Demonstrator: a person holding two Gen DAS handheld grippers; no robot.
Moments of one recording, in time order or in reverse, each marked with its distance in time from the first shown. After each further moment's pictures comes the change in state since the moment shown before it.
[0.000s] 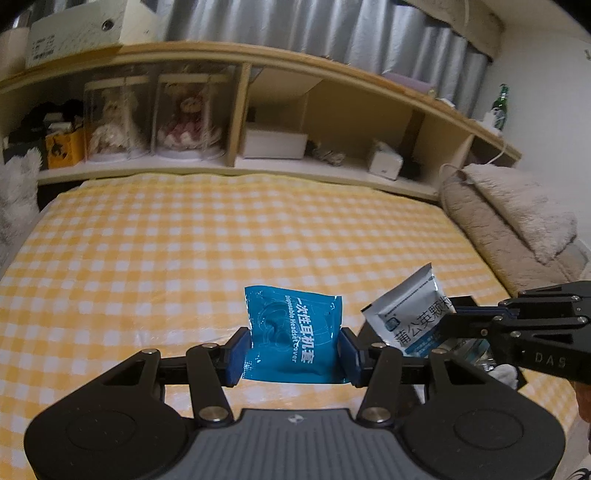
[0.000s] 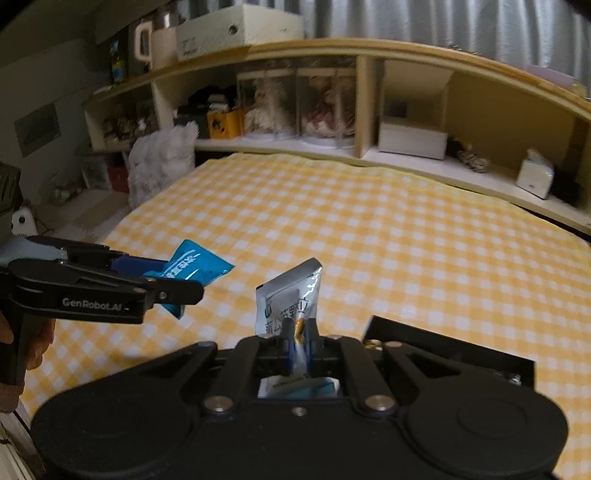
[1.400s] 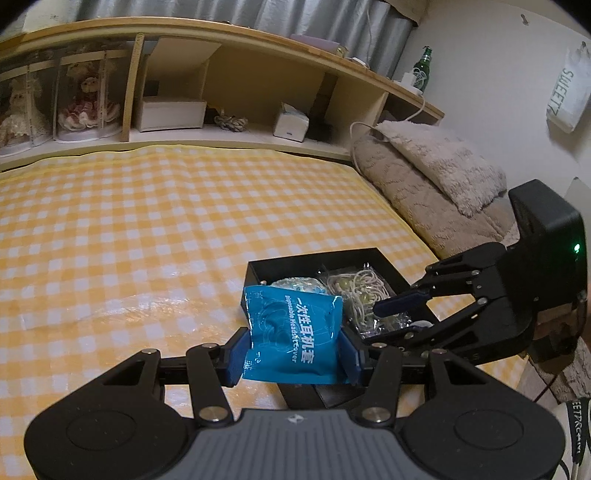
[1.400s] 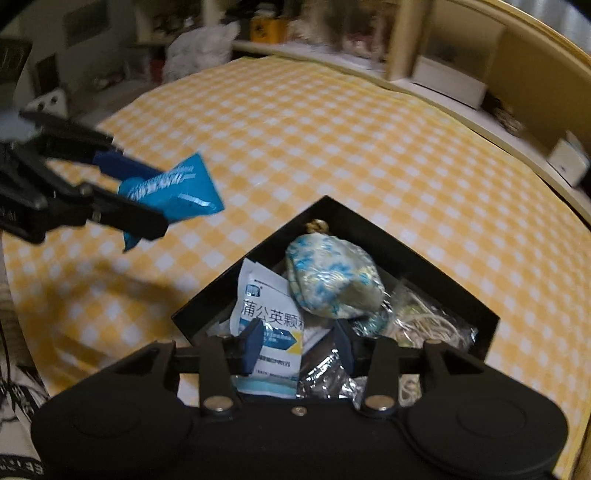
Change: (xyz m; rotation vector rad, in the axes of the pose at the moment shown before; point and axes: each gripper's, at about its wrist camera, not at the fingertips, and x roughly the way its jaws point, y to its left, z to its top) left arm 0.028 -0.060 -0.025 0.093 0.095 -0.246; right arm 0.011 -0.075 -0.051 -0.218 0.256 0.075
